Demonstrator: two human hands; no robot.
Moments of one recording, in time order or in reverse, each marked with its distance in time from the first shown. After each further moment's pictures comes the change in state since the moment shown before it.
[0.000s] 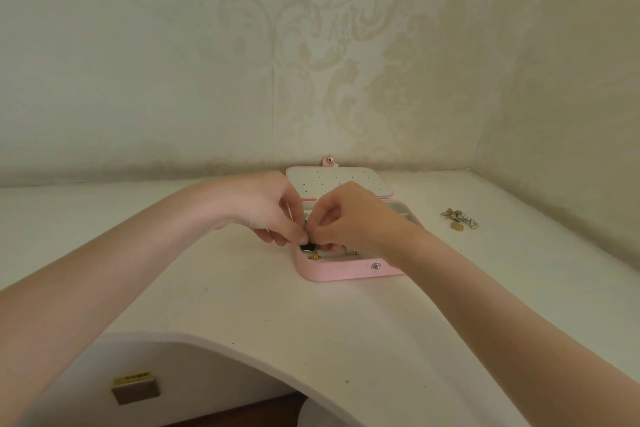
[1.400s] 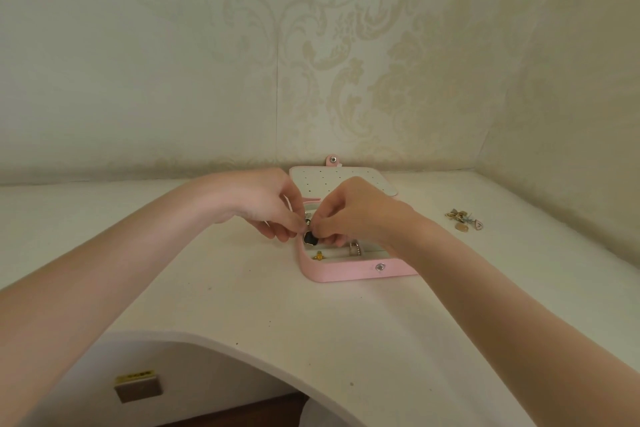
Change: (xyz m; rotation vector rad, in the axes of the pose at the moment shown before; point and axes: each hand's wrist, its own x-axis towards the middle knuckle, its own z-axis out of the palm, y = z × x) left_hand 0.006 -0.004 -0.005 -0.020 0.023 -0.040; right_hand 0.009 -0.002 -0.005 0.090 -0.041 0.081
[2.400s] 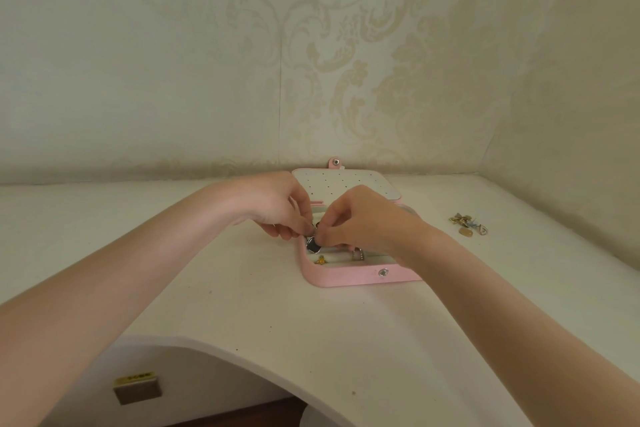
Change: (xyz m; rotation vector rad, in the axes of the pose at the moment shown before) left_hand 0.013 0.001 0.005 0.032 0.030 0.004; right_hand -0.006 0.002 -0.001 -0.173 0.026 -0.011
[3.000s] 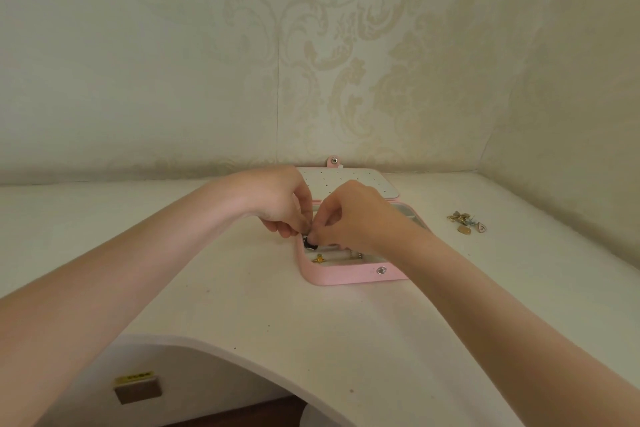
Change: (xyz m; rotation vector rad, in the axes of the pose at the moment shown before) left_hand 0.002 0.007 -0.001 0.115 -0.004 0.015; right_hand 0.006 0.000 0.007 -0.120 0.076 -0.119
